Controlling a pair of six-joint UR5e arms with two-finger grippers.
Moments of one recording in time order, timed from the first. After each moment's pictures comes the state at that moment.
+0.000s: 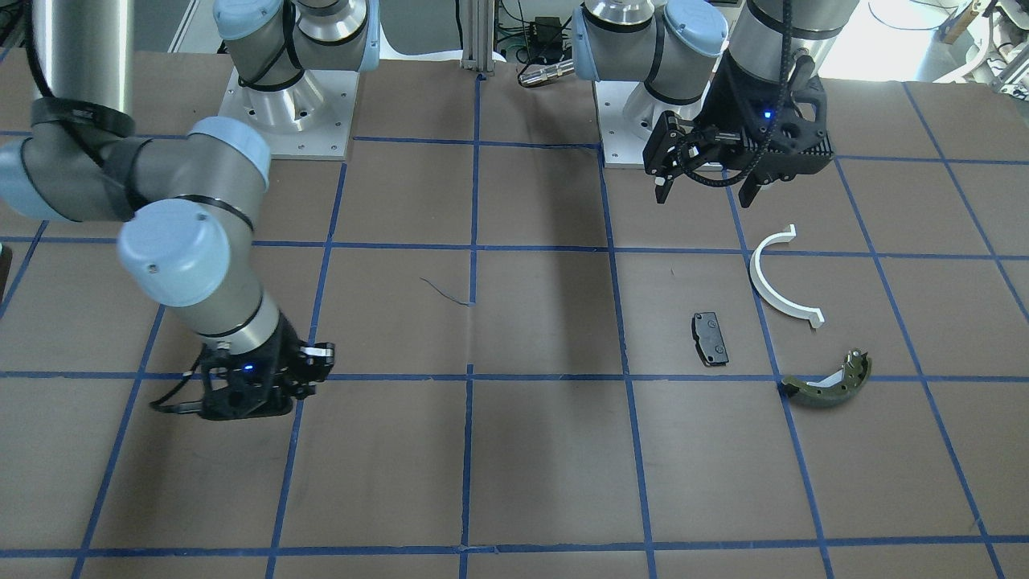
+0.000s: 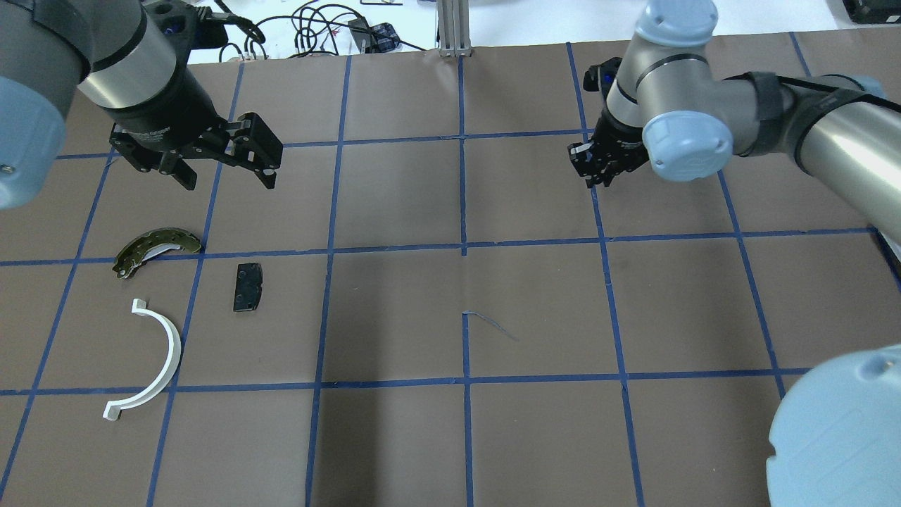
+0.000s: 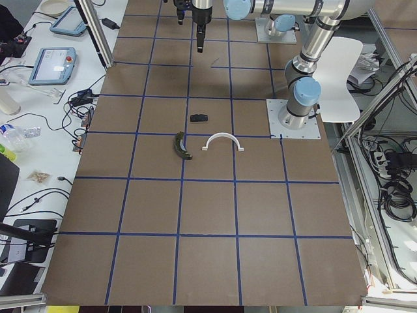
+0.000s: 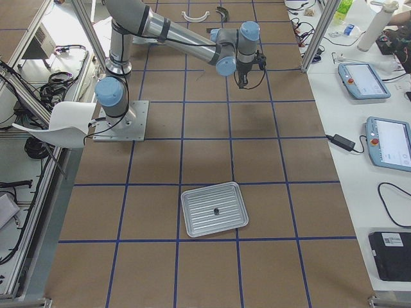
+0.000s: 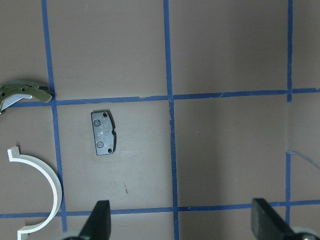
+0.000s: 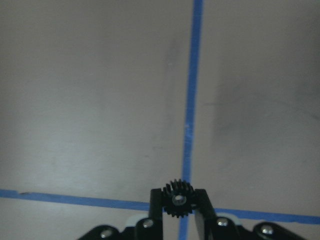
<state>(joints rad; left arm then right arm) -1.56 -1.51 -1.62 -1.53 1.57 0.05 1.62 -1.19 1.68 -2.09 -1.50 -0.04</state>
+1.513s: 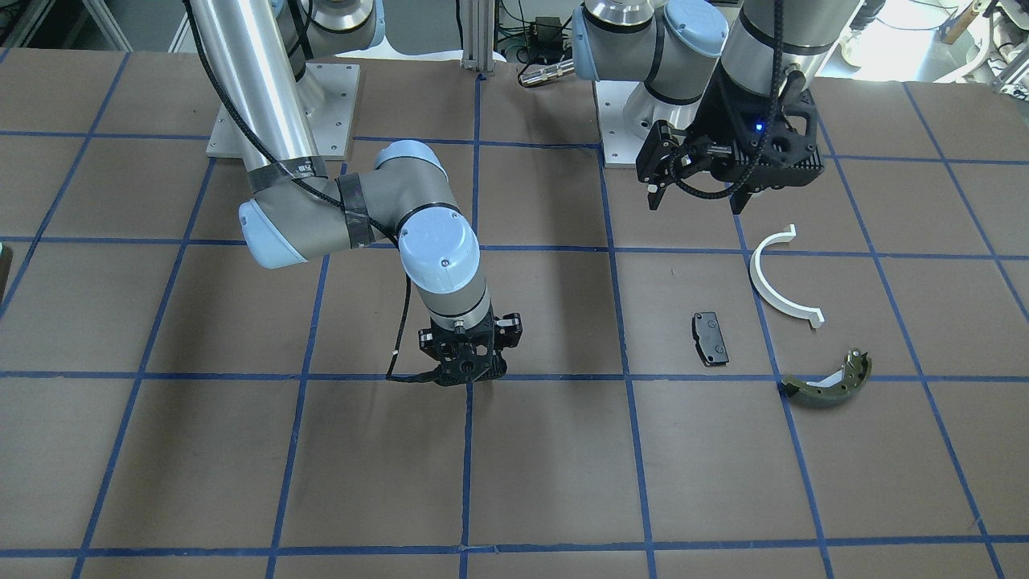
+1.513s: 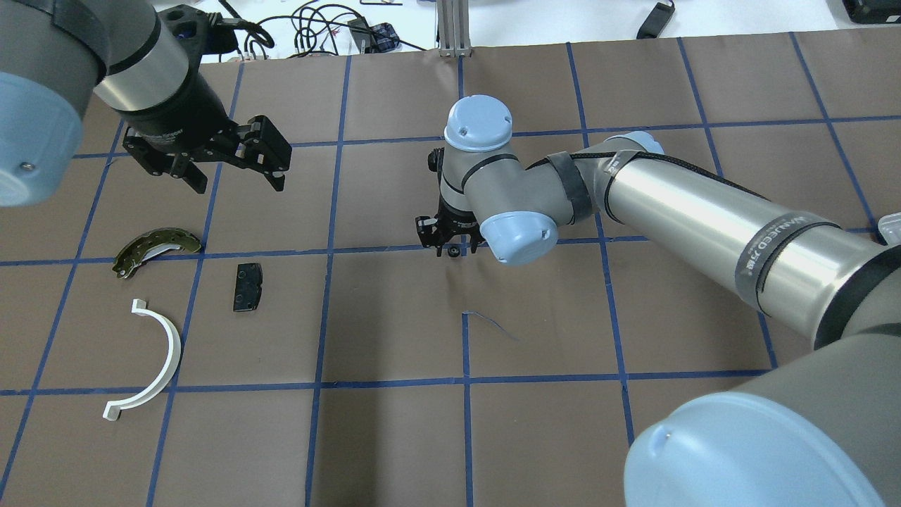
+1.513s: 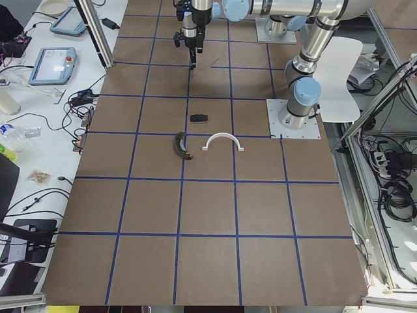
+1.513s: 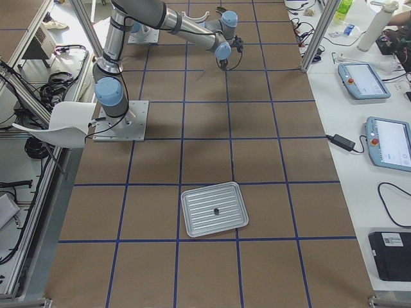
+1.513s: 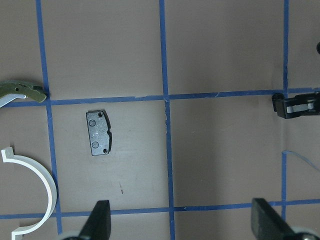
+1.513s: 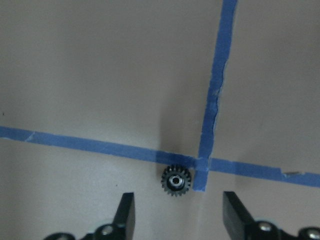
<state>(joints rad) -1.56 -1.53 -1.63 -1.53 1.56 0.02 1.92 -1.05 1.68 -2.23 -1.43 0.23</state>
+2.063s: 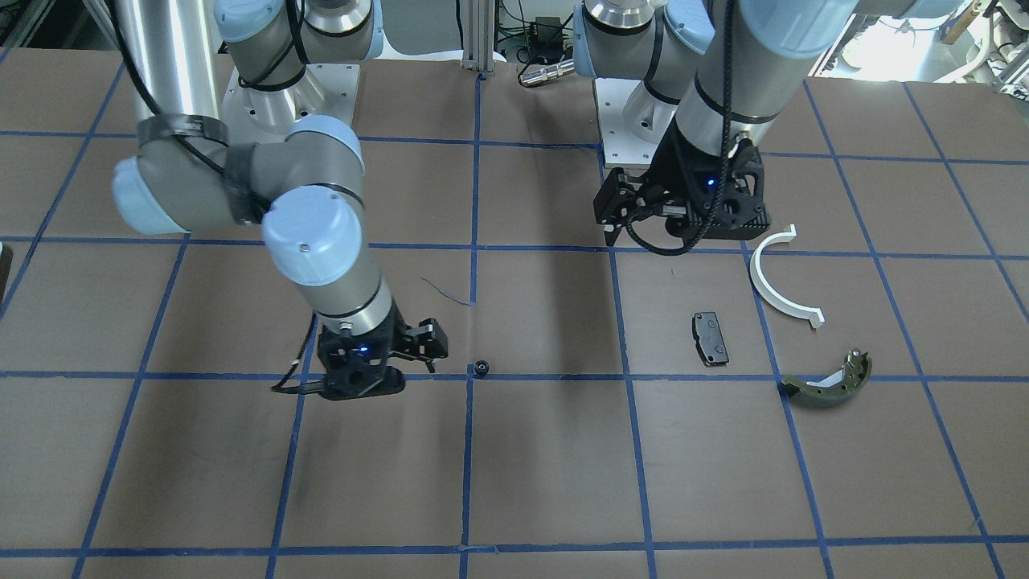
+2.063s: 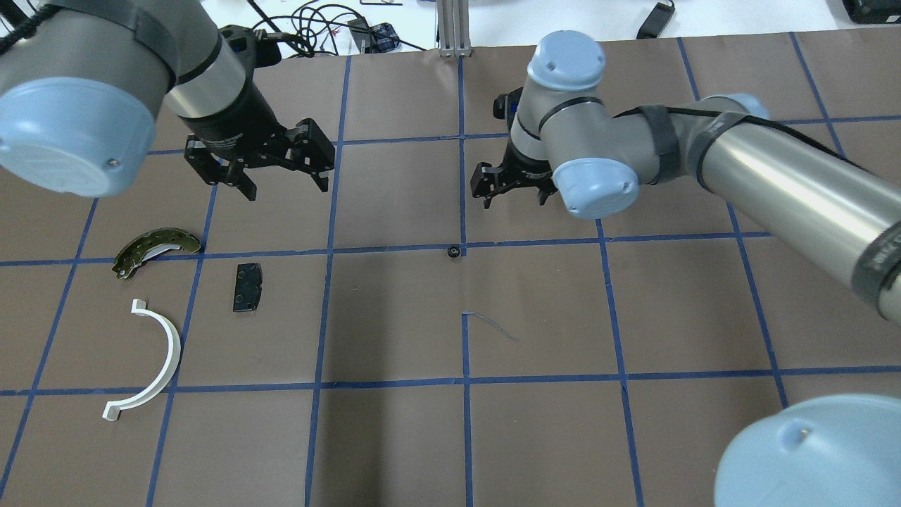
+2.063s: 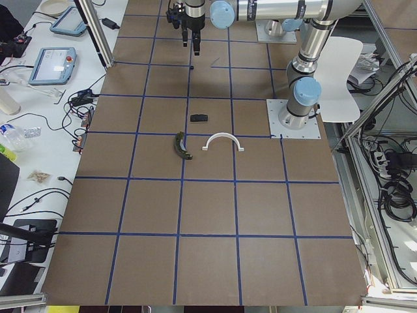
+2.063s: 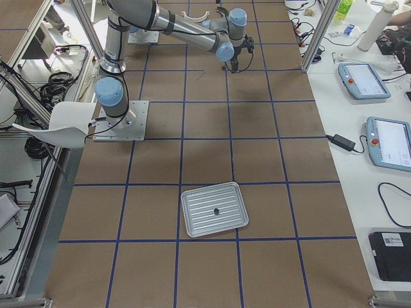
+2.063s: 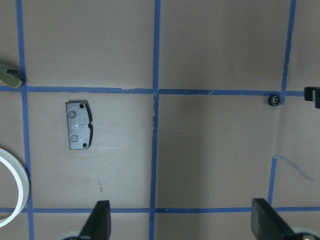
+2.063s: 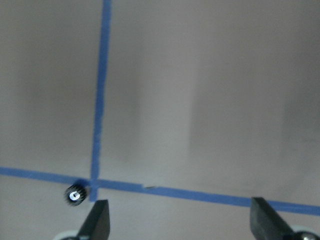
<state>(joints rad) -1.64 -1.64 -1.64 -1.43 1.49 -0.09 1.70 -1.18 1.69 -2.15 -1.45 0.07</state>
